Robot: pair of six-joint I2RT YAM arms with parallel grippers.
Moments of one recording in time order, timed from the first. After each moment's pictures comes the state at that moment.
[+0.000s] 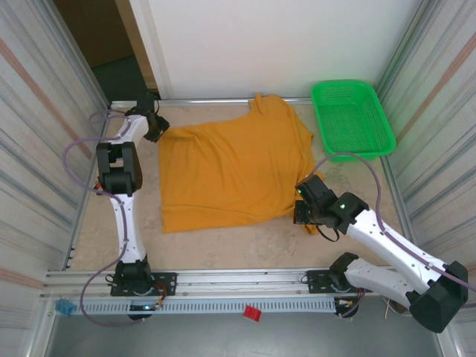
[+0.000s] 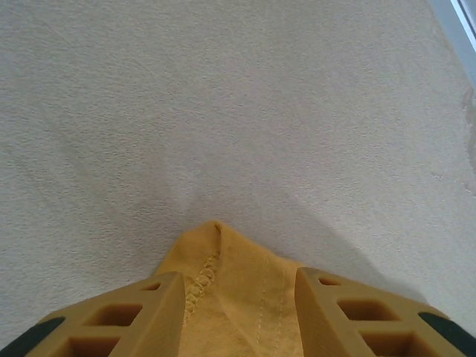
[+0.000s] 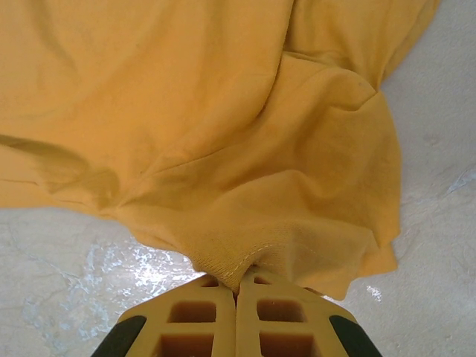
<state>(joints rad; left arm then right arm) 0.03 2.38 1.98 -0.62 0.01 -0.82 0.69 0.94 0.78 -0.95 0.14 0.68</state>
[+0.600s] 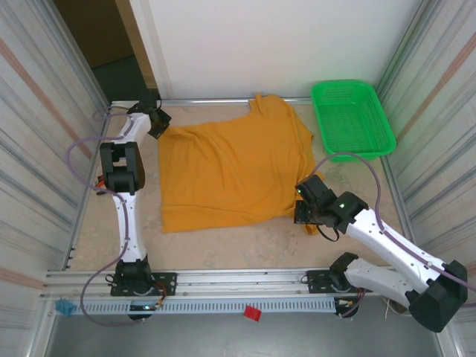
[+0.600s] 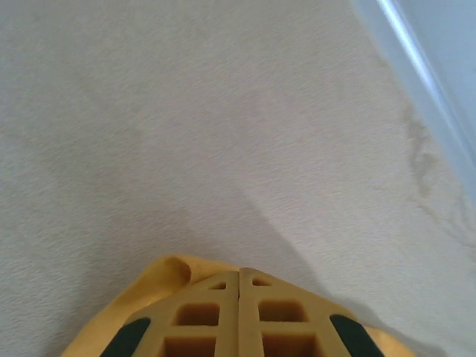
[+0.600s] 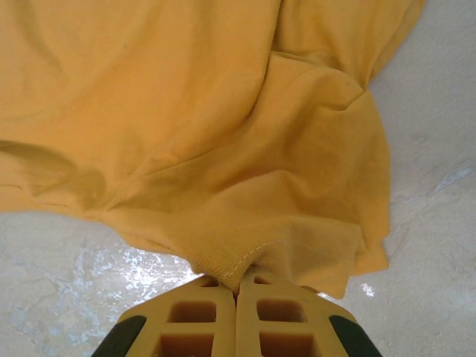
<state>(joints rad) 0.02 2.43 2.09 -0.60 0.04 -0.83 0.68 0.95 0.78 -0.95 0.16 0.68</state>
